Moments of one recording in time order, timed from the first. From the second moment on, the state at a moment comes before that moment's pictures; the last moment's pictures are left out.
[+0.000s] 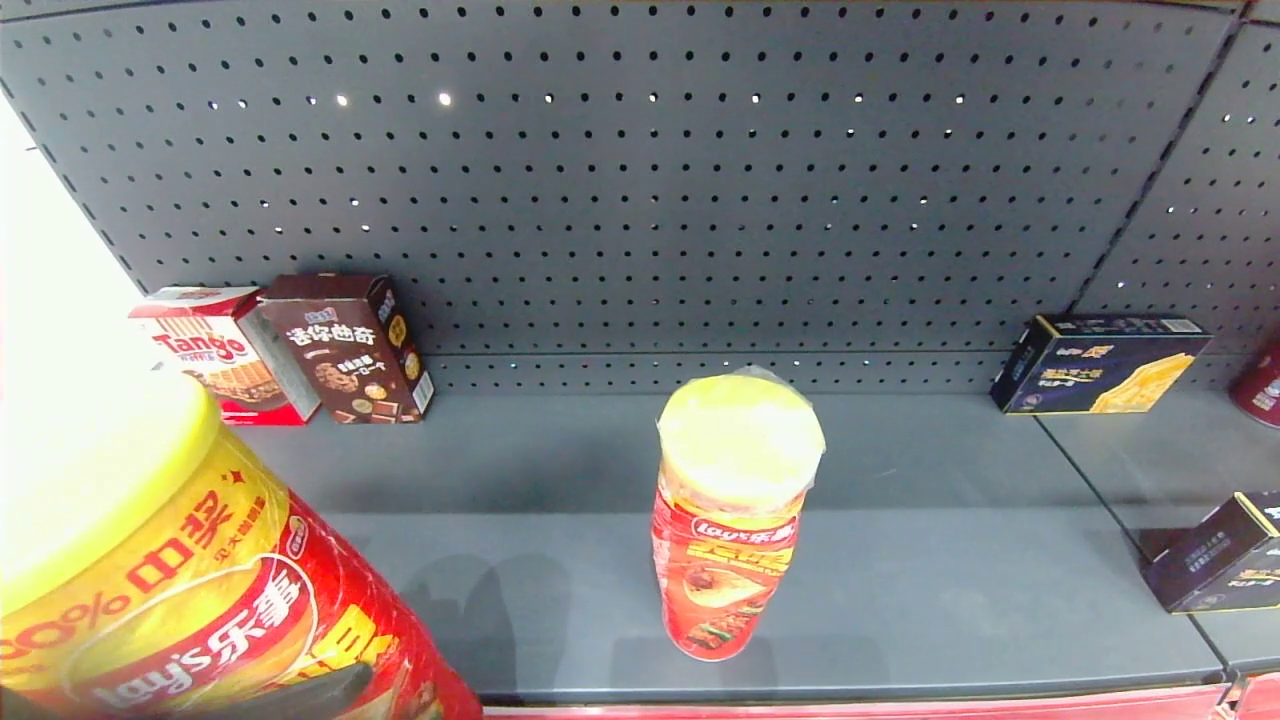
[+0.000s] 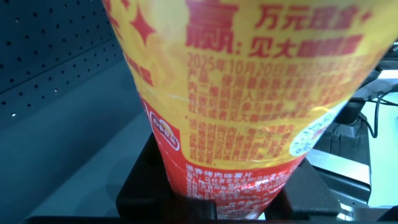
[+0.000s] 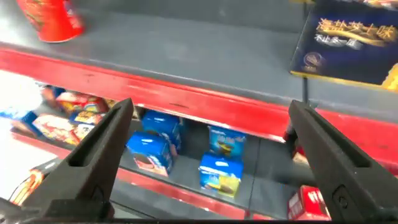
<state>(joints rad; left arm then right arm) -0.44 0.94 -0.36 -0.59 -0.64 0.02 0.42 0.00 0.00 0.00 -0.08 -0.01</state>
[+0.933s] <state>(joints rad) -0.47 1.04 -0.57 -0.38 -0.58 0.11 0.41 0.00 0.00 0.00 -0.07 0.00</state>
